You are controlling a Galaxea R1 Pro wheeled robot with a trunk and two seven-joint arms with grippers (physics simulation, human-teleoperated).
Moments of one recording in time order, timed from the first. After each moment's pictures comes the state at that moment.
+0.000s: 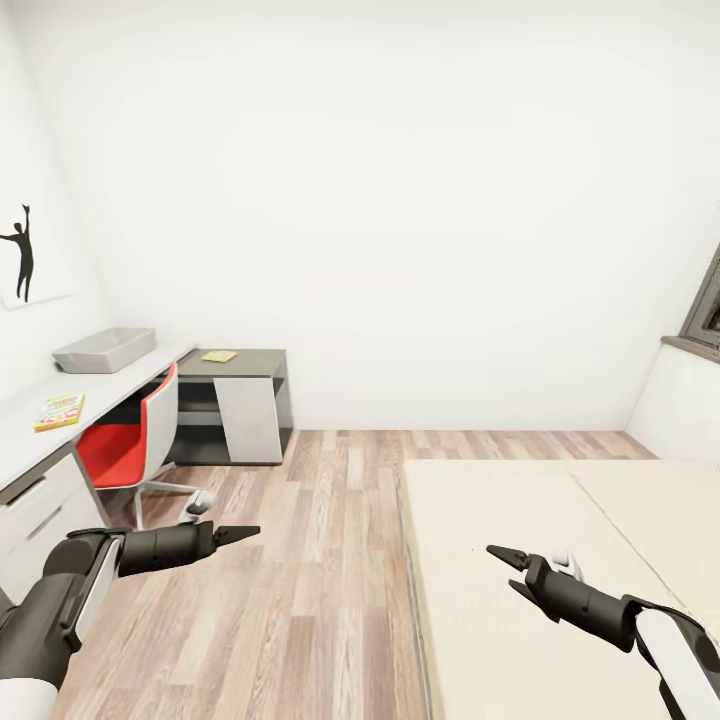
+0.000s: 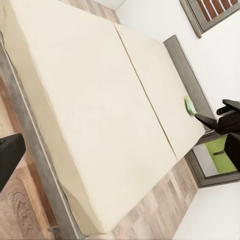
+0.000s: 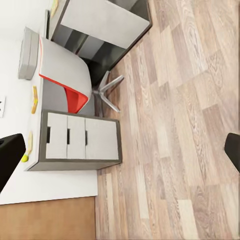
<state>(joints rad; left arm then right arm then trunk) -0.47 0.24 0.20 -1.14 0.06 0.97 -1.17 -0.21 -0.23 -0.23 -1.28 -0.99 0.95 0.26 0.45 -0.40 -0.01</state>
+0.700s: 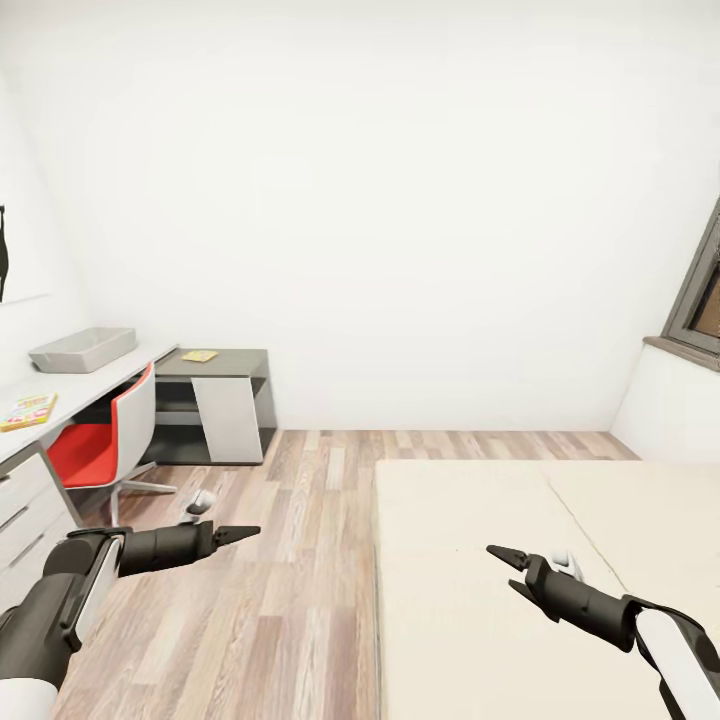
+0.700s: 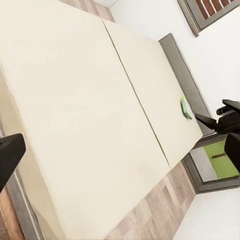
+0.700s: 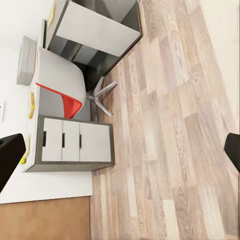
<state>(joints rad) -0.47 0.24 0.20 -1.14 0.06 0.97 -1.17 -0.21 -0.23 -0.23 -1.28 -0.99 0.95 0.26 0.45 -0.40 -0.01</state>
